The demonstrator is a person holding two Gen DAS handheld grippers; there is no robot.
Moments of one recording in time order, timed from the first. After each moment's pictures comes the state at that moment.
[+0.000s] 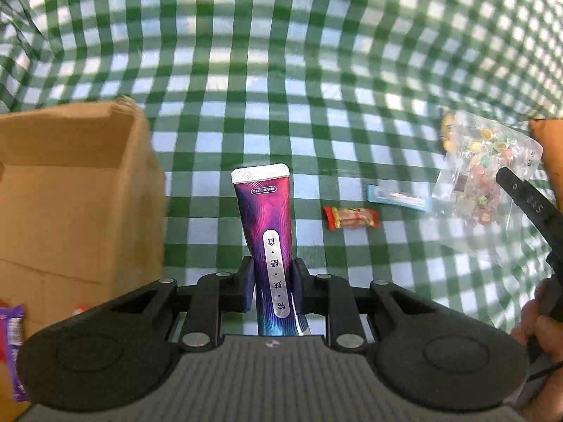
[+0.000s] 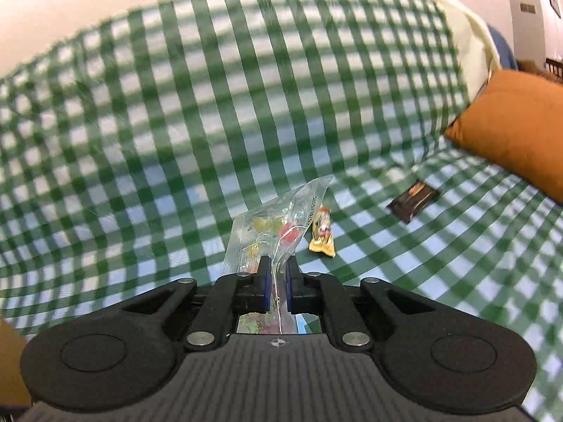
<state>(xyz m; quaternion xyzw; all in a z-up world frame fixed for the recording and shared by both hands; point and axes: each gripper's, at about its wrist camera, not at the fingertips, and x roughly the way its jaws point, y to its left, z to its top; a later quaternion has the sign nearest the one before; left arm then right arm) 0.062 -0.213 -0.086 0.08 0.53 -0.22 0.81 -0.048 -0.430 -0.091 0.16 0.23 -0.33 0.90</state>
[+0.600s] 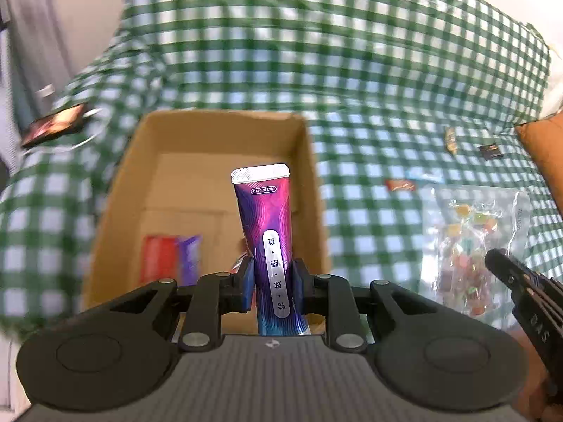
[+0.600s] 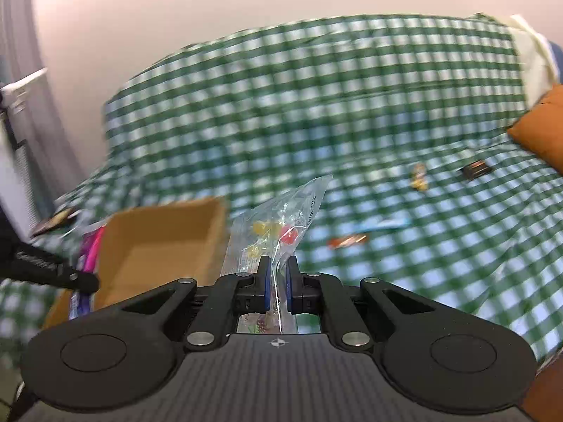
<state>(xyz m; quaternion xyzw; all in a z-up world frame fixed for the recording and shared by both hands) -0.066 0.014 0.034 0.10 0.45 -0.18 0.87 -0.224 -0.192 0.003 0.16 0.27 -0.14 0.94</state>
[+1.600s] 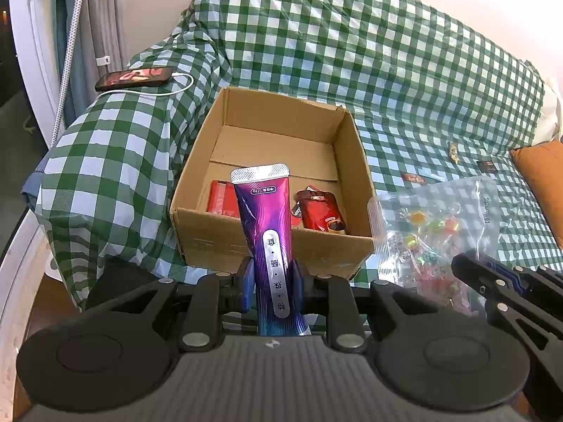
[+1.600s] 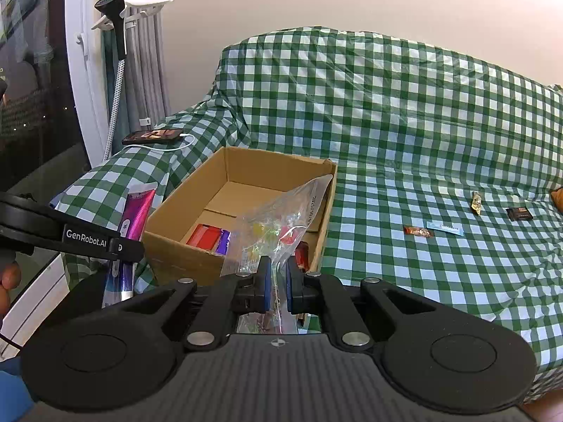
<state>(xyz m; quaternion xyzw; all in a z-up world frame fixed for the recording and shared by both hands) -0.146 0.156 0.025 0.04 0.42 -0.18 0.89 -0.277 -0.053 0.038 0.03 0.30 -0.05 0.95</state>
